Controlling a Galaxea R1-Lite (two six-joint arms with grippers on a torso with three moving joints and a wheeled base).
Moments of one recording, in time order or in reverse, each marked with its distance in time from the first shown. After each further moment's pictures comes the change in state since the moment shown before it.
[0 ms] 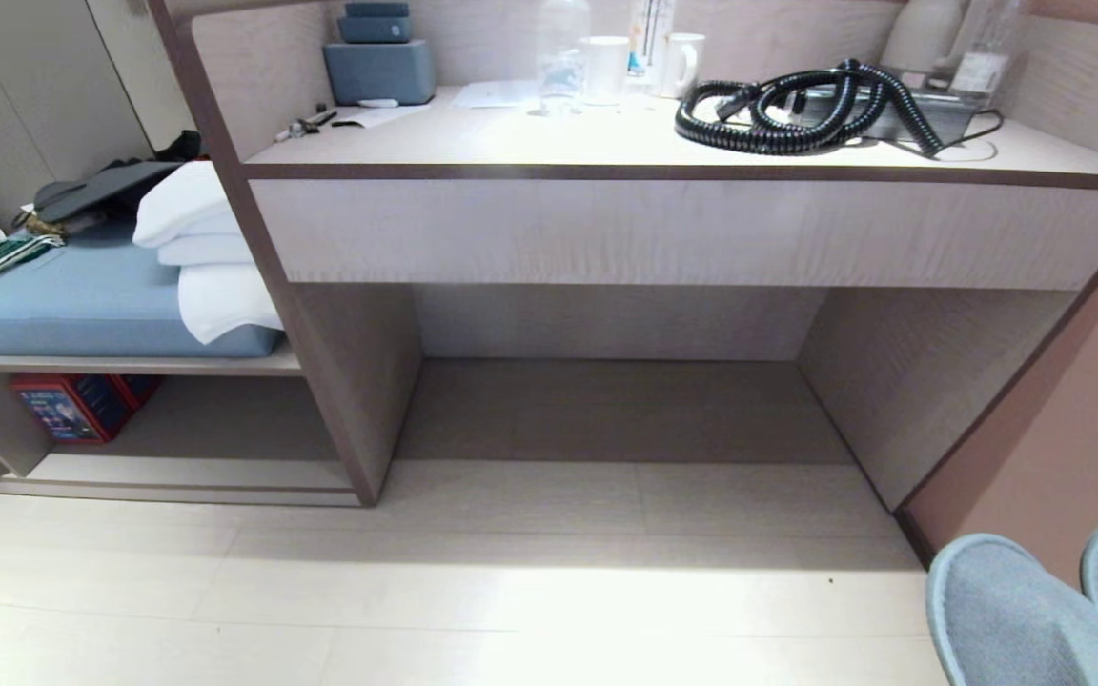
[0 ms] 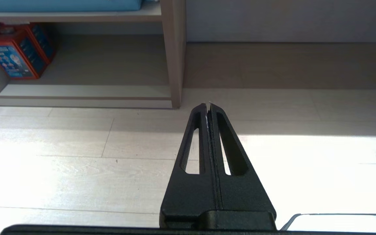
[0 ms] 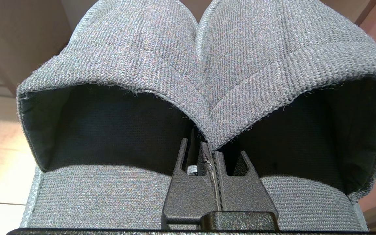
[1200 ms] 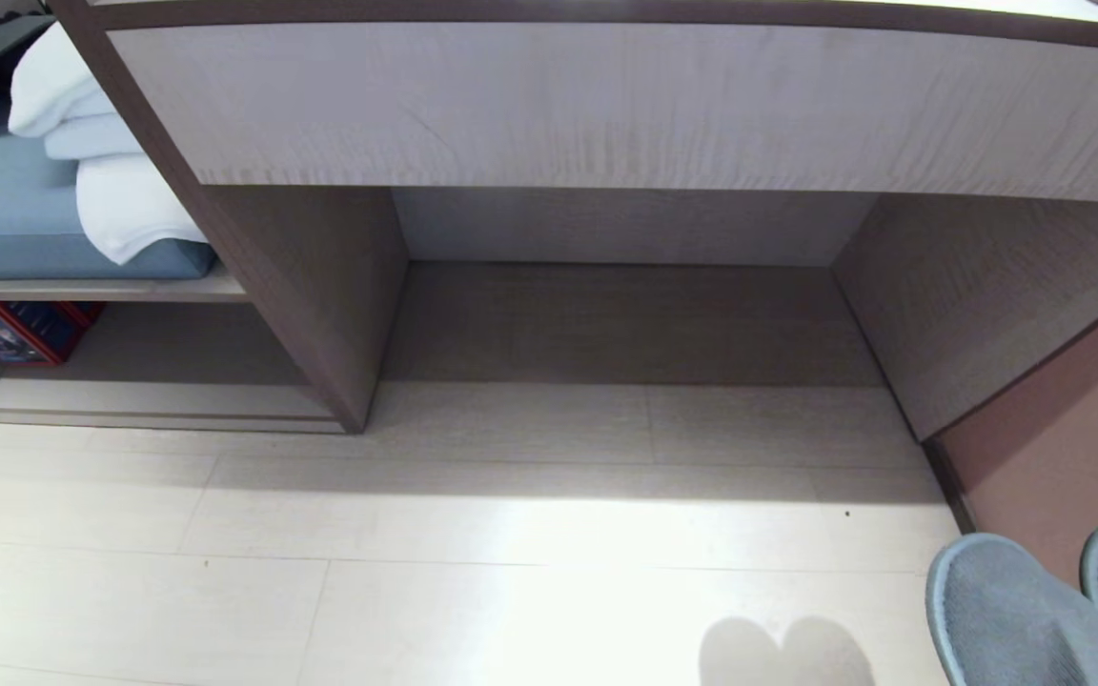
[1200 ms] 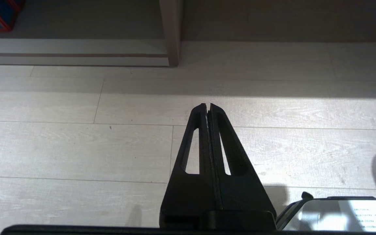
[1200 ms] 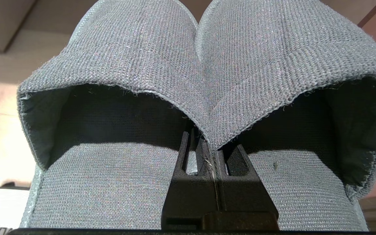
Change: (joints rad) left arm -0.001 0.000 0.000 0.000 0.000 0.000; right arm 0.000 0.000 0.000 0.000 -0.001 0.005
